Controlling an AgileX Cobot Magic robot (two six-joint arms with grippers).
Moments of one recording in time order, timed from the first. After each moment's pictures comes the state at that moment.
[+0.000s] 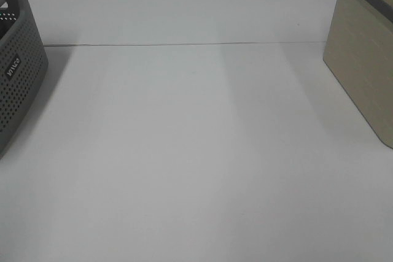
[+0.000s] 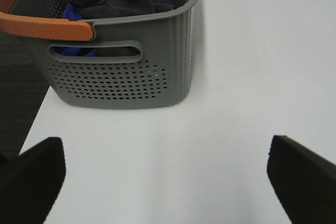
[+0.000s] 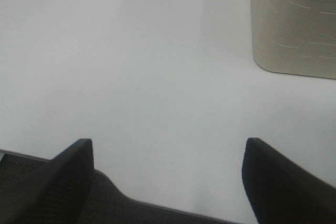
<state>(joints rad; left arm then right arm) 0.12 -0.01 -0.52 0.00 1.08 0.06 0.07 0.00 -0.46 0.08 1.12 -0.12</state>
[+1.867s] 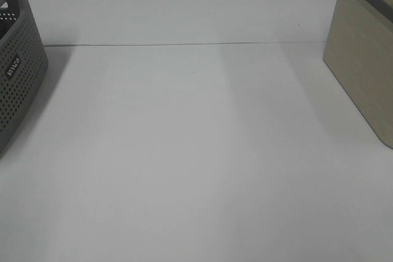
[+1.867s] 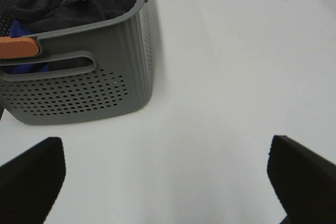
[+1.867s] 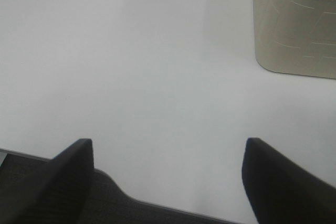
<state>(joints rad) 0.05 -0.01 -0.52 -0.09 1.08 0.13 0.07 0.00 -0.46 0.09 1.12 -0.12</state>
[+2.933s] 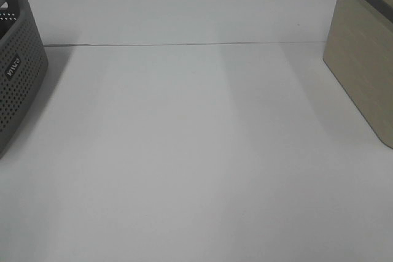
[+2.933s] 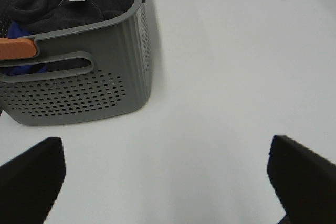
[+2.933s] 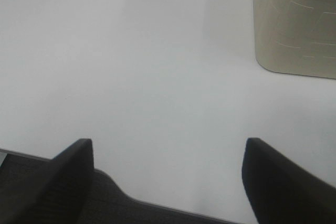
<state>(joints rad) 0.05 -0.01 -0.52 -0.09 1.08 0.14 0.07 0.00 -0.46 0.09 1.12 -0.12</state>
